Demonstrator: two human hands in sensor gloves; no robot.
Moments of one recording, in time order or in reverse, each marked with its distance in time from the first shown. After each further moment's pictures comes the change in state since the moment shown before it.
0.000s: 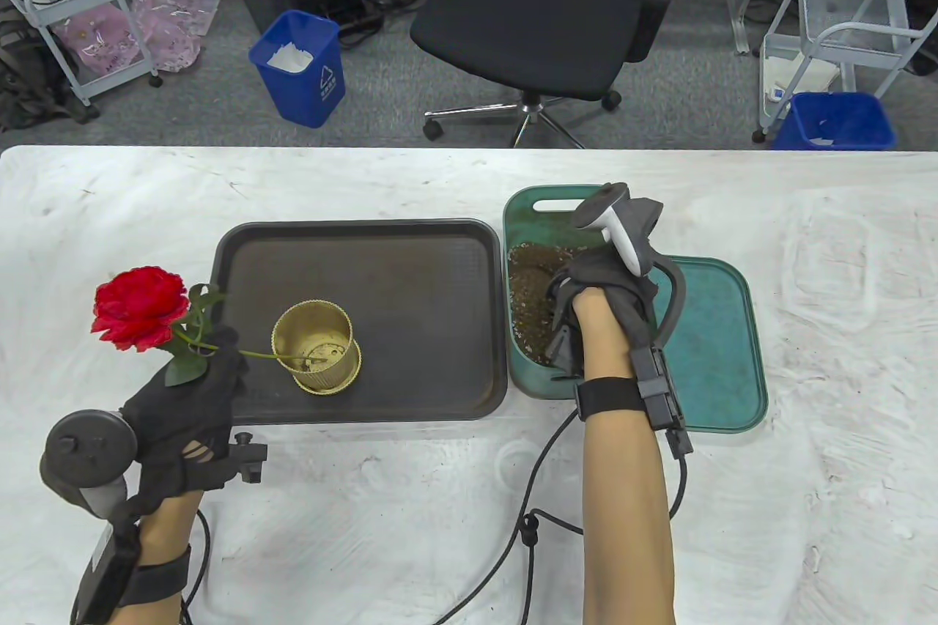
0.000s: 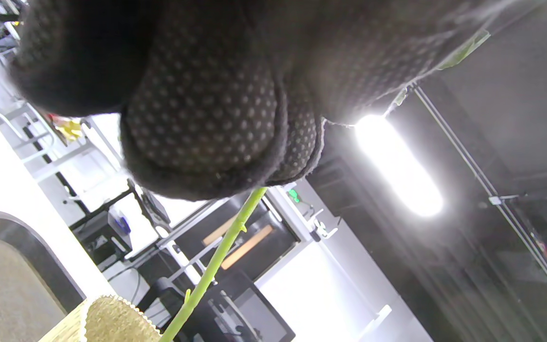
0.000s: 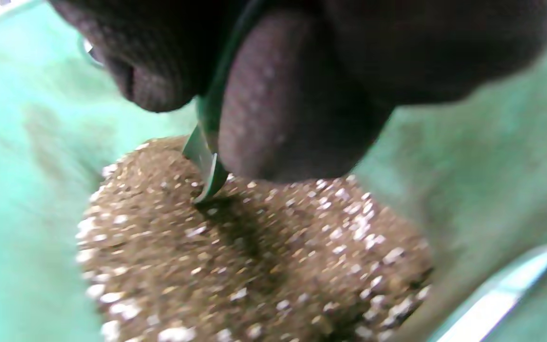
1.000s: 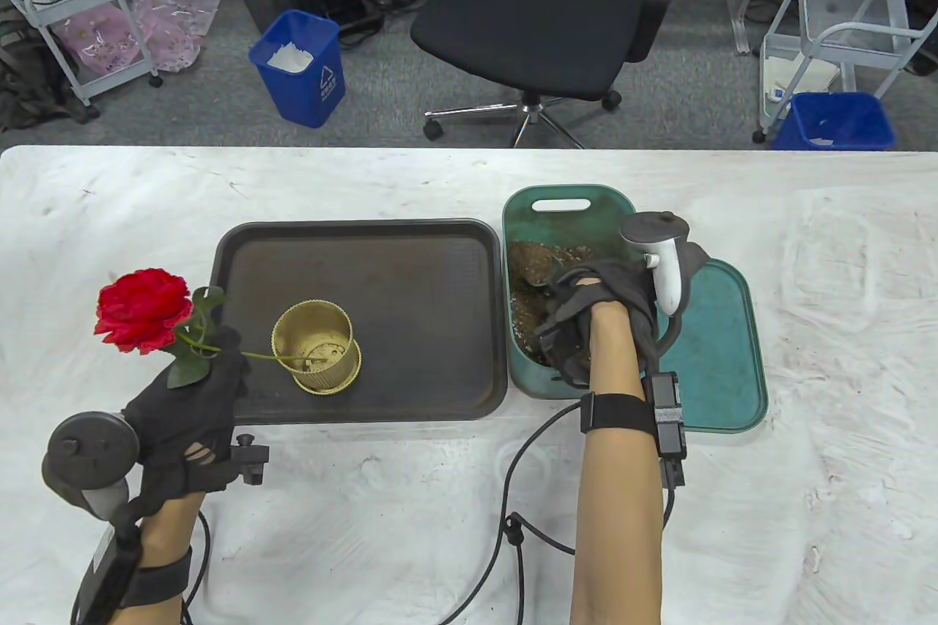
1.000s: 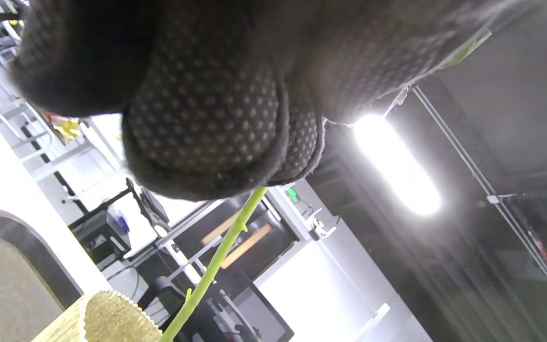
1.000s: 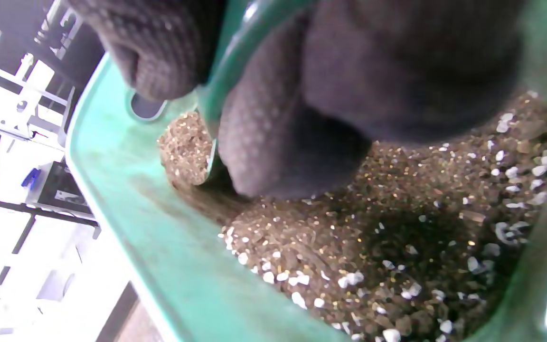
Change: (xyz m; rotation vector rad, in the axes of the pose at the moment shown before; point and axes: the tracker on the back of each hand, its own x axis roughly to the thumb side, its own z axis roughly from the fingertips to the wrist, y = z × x) left_hand 0.000 -0.002 0.003 -0.003 -0.004 0.000; right_hand -0.032 0.006 0.003 0.088 -0.044 -0.533
